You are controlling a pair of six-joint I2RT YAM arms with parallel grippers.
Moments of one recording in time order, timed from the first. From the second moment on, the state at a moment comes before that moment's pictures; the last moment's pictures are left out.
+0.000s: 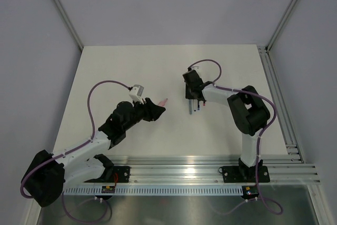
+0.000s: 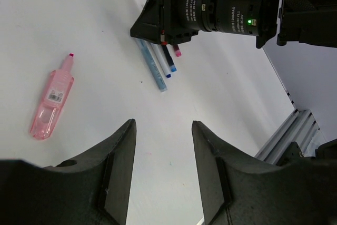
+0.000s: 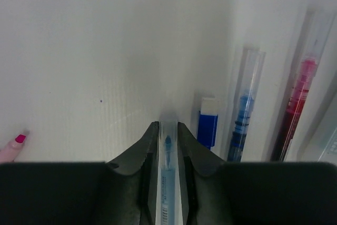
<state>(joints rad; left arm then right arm) -0.65 1.01 0.42 0.35 0.10 -0.61 0.57 1.97 1.23 -0.16 0.26 0.46</state>
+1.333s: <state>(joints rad) -0.65 0.56 0.34 0.13 -0.51 -0.64 1.00 2.05 1.45 -0.33 0.49 0.95</state>
